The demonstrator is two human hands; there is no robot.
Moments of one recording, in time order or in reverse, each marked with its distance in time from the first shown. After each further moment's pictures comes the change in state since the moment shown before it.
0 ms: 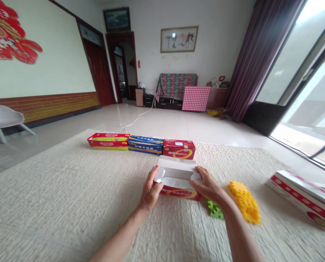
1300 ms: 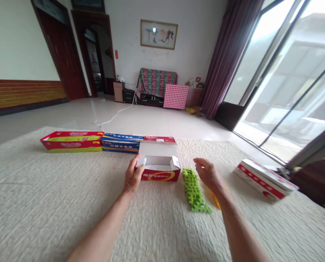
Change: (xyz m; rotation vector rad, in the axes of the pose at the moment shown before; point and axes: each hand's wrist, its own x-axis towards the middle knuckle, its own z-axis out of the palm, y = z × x) left_hand 0.063 -0.042 0.022 0.052 0.109 0.060; right_hand 0.010 0.037 -0.054 -0.072 0.224 0.110
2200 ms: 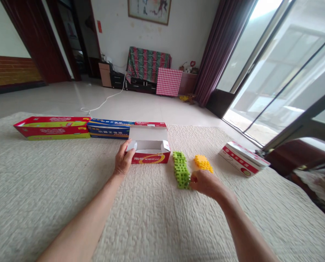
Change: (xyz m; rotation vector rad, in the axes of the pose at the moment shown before) left_hand 0.000 -0.002 -0.002 0.058 0.004 0.015; right_hand -0.075 -0.027 -0.045 -0.575 -0.660 0.198
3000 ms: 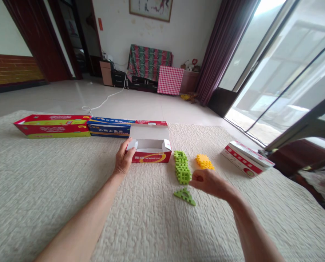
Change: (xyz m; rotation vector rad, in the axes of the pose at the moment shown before) left_hand 0.000 0.001 0.001 -0.018 -0.010 -0.009; right_hand -0.004 0.008 -0.005 0.246 -0.009 -0.154
